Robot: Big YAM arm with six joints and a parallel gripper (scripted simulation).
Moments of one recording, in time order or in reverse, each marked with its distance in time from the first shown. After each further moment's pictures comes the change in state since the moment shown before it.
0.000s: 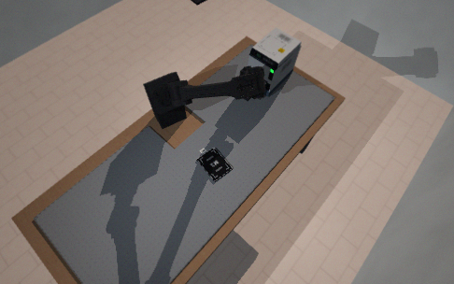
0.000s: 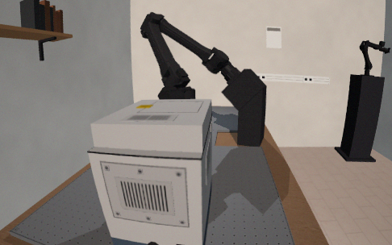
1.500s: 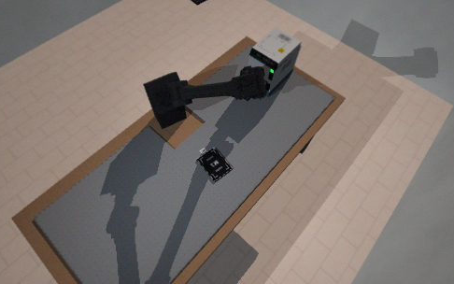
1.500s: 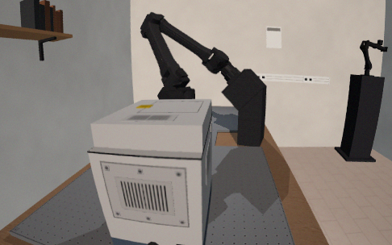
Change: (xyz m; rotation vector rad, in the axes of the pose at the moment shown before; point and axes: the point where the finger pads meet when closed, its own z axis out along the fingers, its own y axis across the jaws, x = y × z) arm -0.001 0.001 0.000 -0.002 -0.001 0.002
